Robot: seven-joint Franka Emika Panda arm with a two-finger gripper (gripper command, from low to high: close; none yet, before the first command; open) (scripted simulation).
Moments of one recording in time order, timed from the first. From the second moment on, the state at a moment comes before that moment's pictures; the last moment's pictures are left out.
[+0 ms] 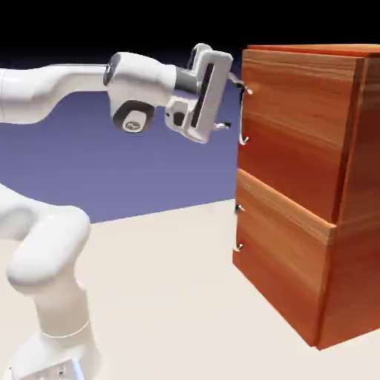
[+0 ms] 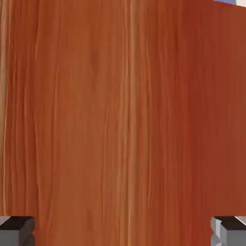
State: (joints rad) arm -0.52 -1.02 0.61 -2.60 1.16 2.93 1.84
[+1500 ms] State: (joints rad) arm -0.94 -1.60 1.03 -2.67 2.39 2.35 2.73
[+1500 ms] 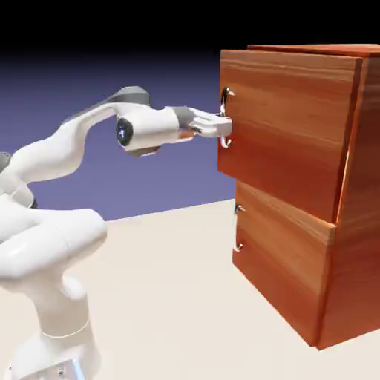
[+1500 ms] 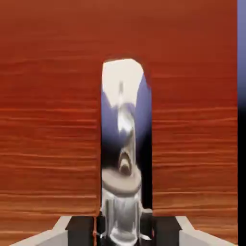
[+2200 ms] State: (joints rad) arm -0.83 -1.52 0.29 -3.03 1.86 1.65 2.42
